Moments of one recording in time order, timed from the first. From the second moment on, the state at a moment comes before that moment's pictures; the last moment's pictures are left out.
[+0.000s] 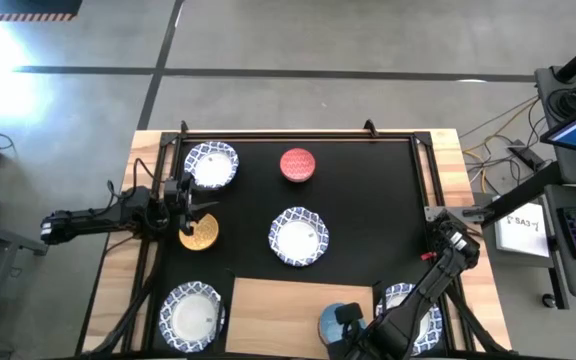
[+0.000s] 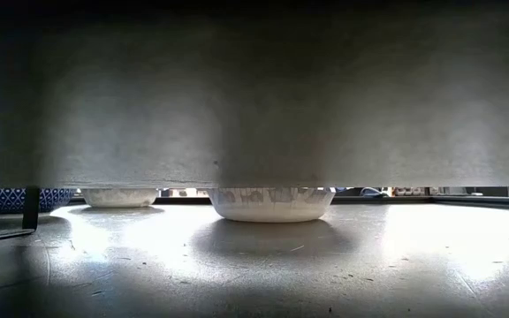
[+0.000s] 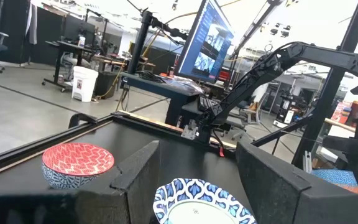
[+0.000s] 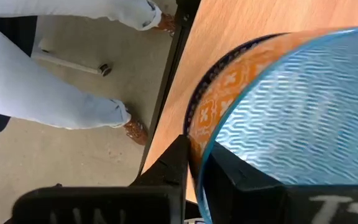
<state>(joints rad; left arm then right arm) 0.11 0.02 0.02 0.16 -0.07 -0.26 0.79 2.14 2.07 -1.22 -0.02 0.52</state>
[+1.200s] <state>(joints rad) 0.11 0.02 0.02 0.16 -0.07 -0.26 0.67 2.20 2.21 -1.11 0.17 0.28</state>
